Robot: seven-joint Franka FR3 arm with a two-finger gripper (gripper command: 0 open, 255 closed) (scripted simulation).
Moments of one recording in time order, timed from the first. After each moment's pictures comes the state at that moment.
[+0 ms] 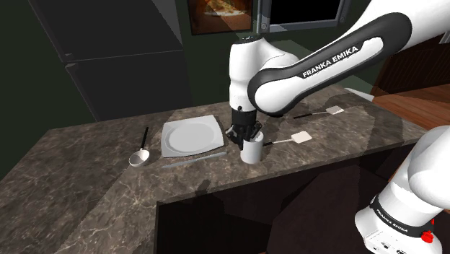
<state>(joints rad) 0.06 -0.17 0.46 -2.33 0.06 2.21 0.75</state>
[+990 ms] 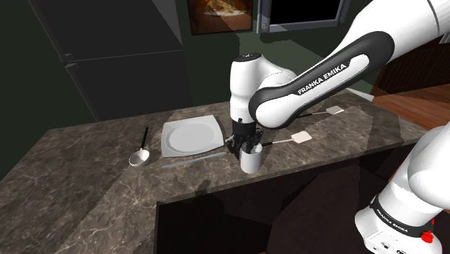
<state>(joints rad) 0.06 -0.11 0.47 -2.38 0.03 2.31 0.78</state>
